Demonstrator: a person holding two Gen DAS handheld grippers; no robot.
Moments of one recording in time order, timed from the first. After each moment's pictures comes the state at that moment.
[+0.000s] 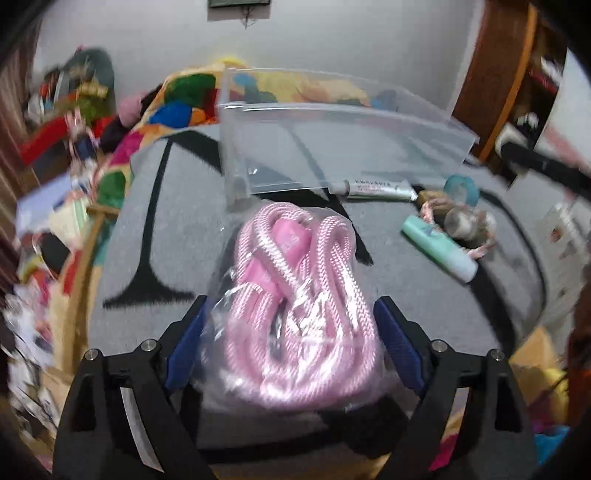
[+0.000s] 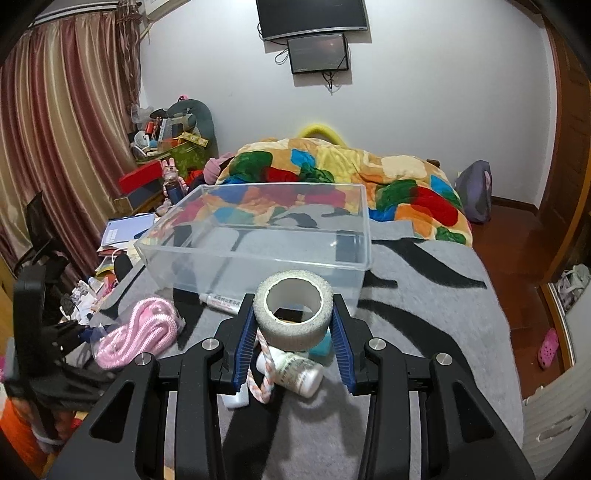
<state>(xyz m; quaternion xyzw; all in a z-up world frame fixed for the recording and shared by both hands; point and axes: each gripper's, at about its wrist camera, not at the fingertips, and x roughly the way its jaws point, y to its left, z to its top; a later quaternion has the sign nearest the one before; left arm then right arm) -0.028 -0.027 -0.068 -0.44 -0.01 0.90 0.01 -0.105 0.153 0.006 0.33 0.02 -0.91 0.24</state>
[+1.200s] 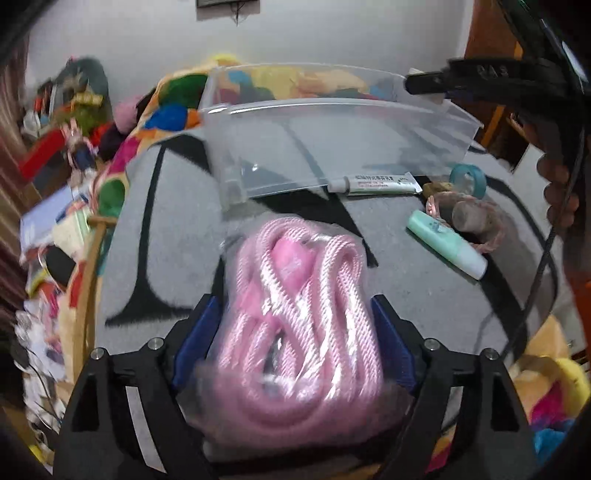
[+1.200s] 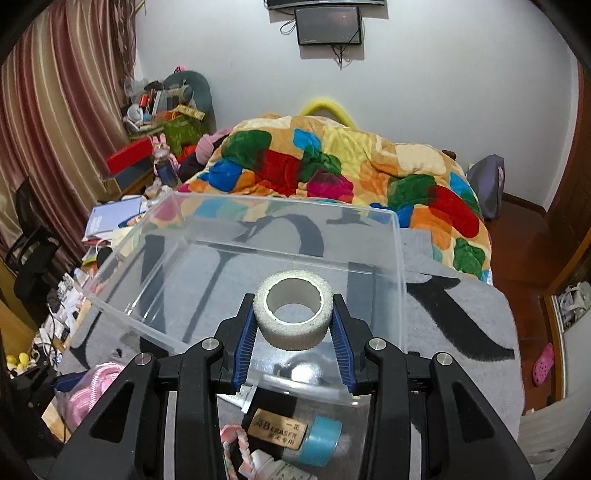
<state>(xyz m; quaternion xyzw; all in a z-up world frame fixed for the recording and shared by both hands) -0.036 -0.030 -0.070 -0.45 0.01 0.89 0.02 -0.204 0.105 0.001 0.38 0.06 -0.89 0.24</state>
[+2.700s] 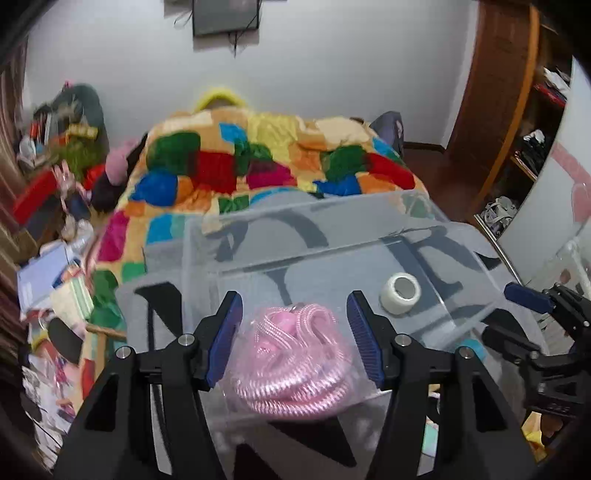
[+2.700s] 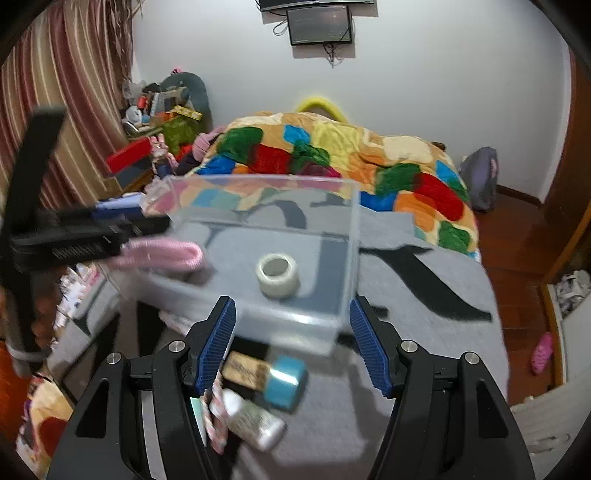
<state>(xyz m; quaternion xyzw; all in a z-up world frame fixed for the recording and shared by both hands) -0.158 -0.024 0.020 -0.41 0.00 0.91 0.02 -0.170 0.151 -0.004 0.39 0.05 -0.89 0.24</state>
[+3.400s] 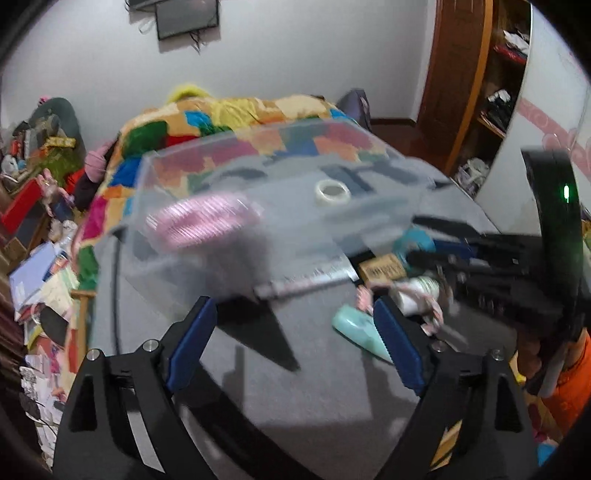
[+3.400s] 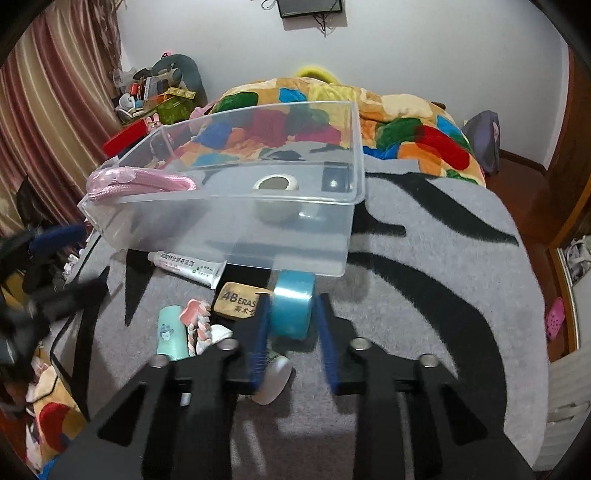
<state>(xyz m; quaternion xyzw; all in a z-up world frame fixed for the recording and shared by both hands) -0.078 0.027 -0.018 -0.44 0.03 0.89 0.08 -0.152 0.160 -0.056 0.44 0.02 -0.87 0.24</state>
